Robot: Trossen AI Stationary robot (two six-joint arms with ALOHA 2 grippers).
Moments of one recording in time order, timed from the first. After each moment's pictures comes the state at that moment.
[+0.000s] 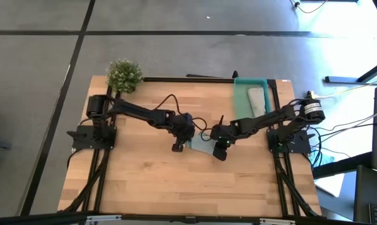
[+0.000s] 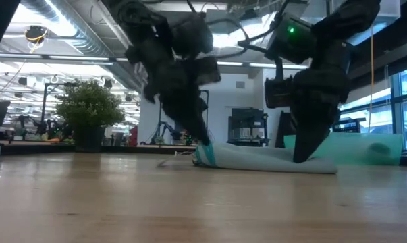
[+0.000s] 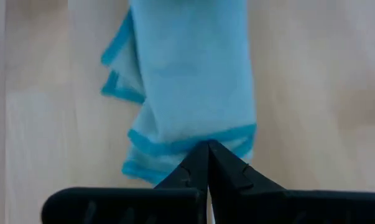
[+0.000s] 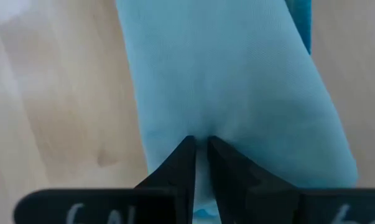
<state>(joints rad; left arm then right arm) 0.07 1.86 1.11 -0.21 0.18 0.19 0.06 1.62 0.76 -0.28 -0.13 0.51</state>
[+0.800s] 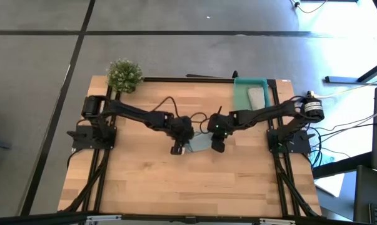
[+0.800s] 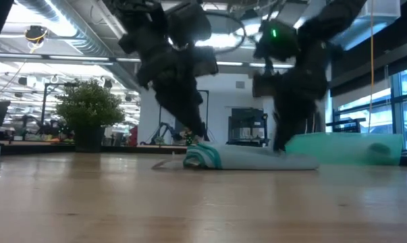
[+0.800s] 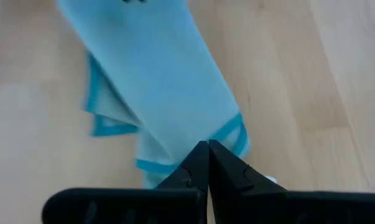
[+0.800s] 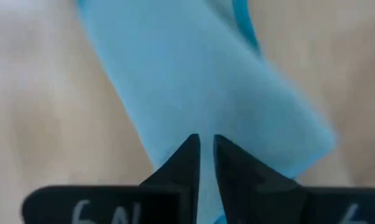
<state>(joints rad) 0.02 1.81 1.11 -0.27 0.16 0.10 -0.06 1.62 0.83 -0.32 -0.13 0.26</state>
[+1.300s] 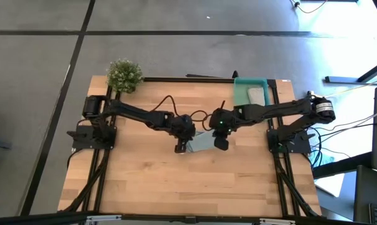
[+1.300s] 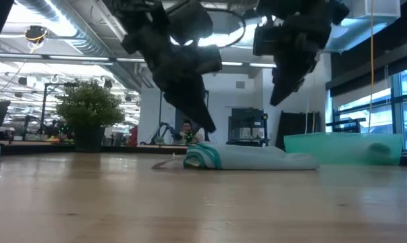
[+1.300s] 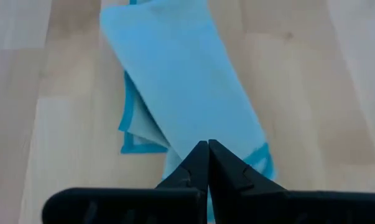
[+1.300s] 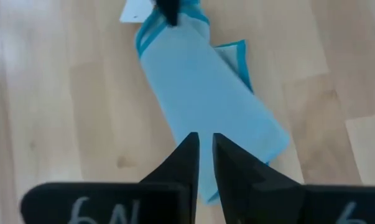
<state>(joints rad) 0.03 1.82 1.11 -0.19 0.09 0.04 -0.03 1.48 1.01 -0.59 -0.09 0.24</state>
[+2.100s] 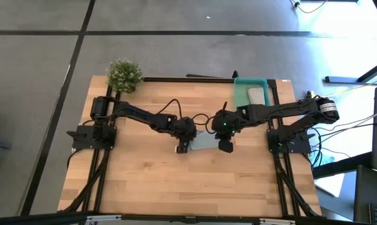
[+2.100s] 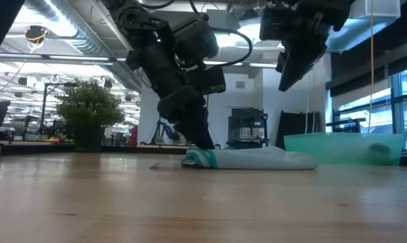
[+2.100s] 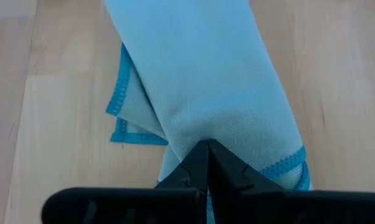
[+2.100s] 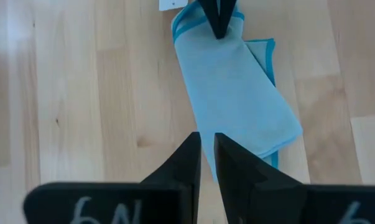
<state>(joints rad) 0.03 1.91 1.11 -0.14 0.03 0.06 0.02 1.43 1.05 -0.69 -0.10 0.20</state>
